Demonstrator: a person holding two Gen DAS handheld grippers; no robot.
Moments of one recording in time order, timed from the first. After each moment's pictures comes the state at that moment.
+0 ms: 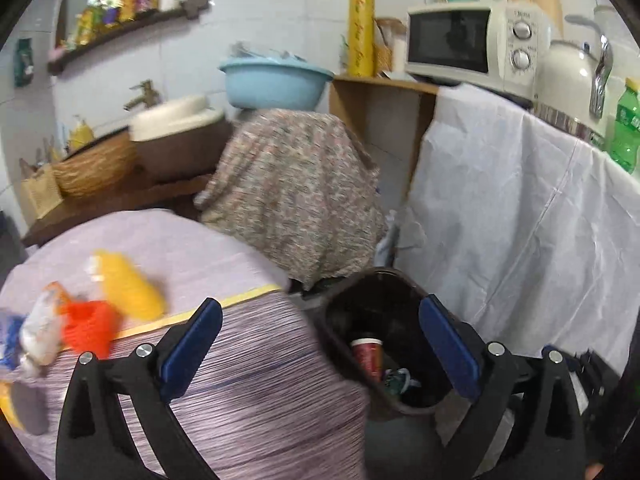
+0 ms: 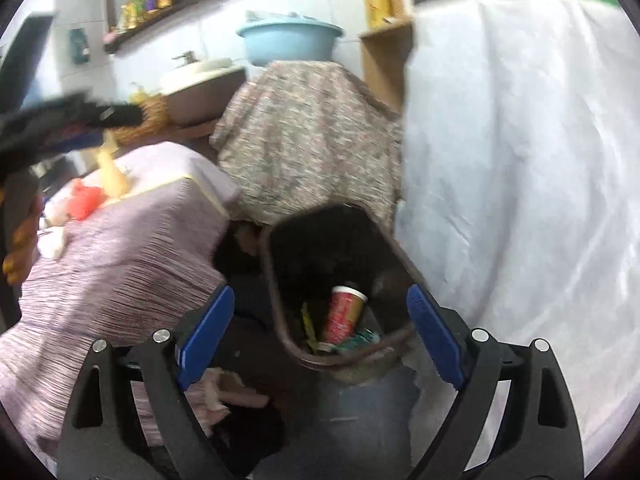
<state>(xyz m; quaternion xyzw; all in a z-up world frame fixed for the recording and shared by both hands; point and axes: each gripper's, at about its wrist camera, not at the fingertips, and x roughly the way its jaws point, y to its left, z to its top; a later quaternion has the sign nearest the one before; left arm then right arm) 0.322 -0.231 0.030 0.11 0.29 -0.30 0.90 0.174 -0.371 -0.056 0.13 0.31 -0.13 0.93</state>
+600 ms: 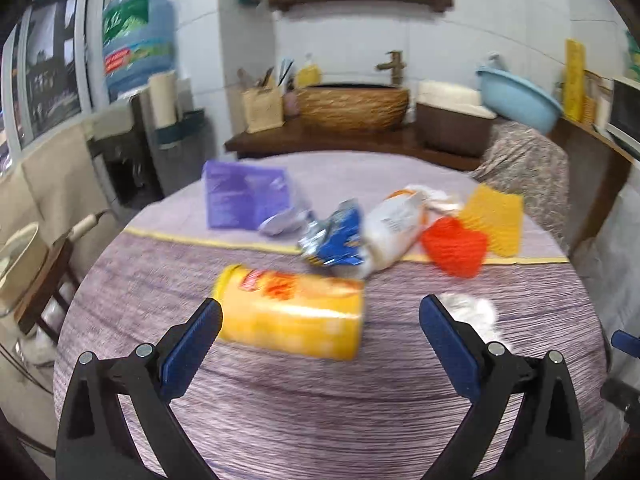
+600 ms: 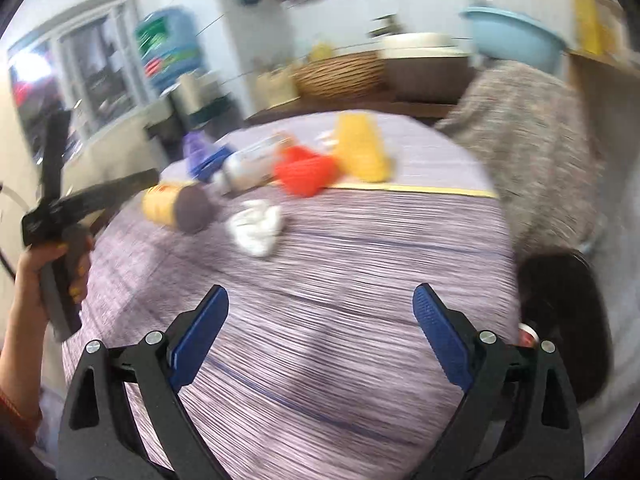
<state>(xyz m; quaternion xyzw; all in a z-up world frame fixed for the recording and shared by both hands) 0.357 0.076 0.025 0.03 0.33 0.00 0.94 0.290 -0.152 -0.010 0.08 0.35 0.17 0.92</state>
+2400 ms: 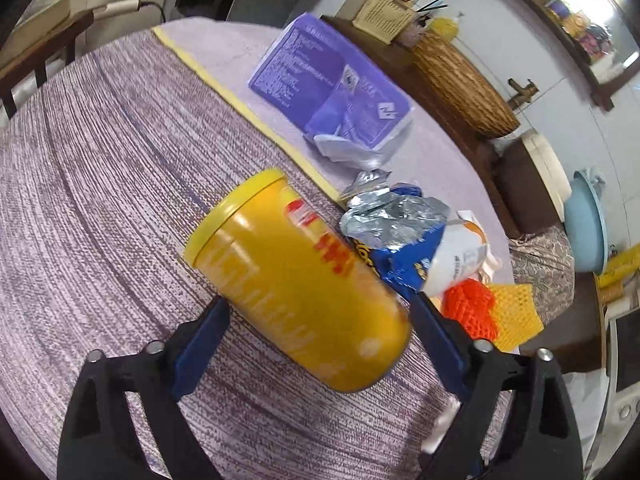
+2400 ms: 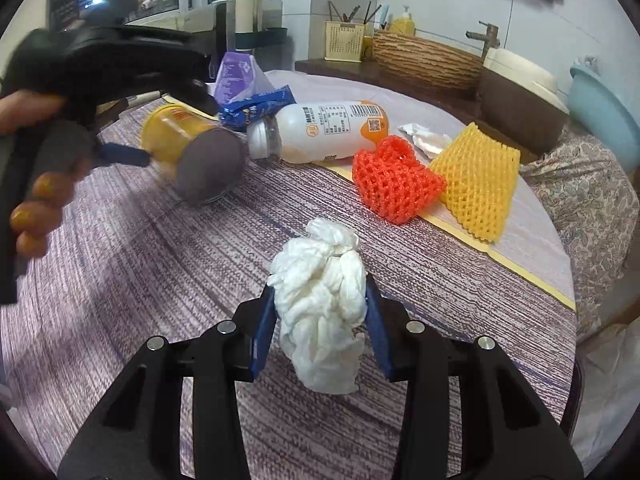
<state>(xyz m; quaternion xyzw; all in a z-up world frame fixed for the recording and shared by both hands) 0.432 0.130 -0.022 -0.31 0.47 0.07 0.82 0.367 -0.050 -0.026 -0.10 0.38 0.20 0.90</state>
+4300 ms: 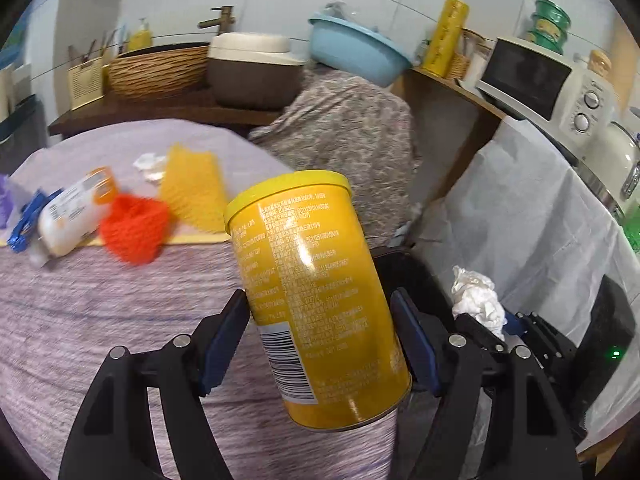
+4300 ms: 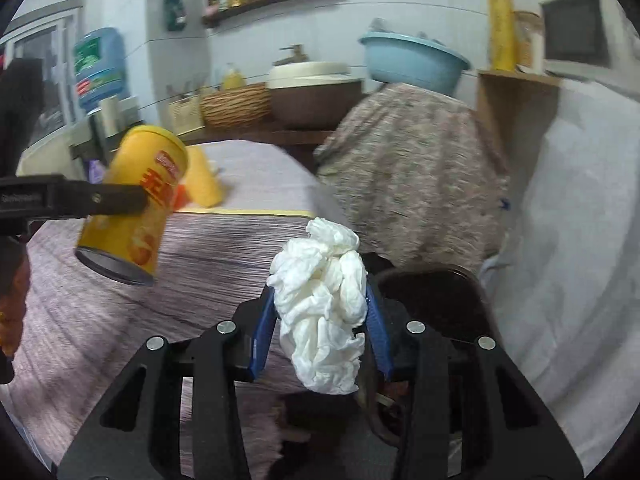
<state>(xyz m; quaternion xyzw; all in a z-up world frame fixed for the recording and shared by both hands) 0.355 -0.161 0.015 -0.01 0.39 -0.26 0.88 0.269 -0.323 -0.021 0.06 0.31 -0.01 0.95</state>
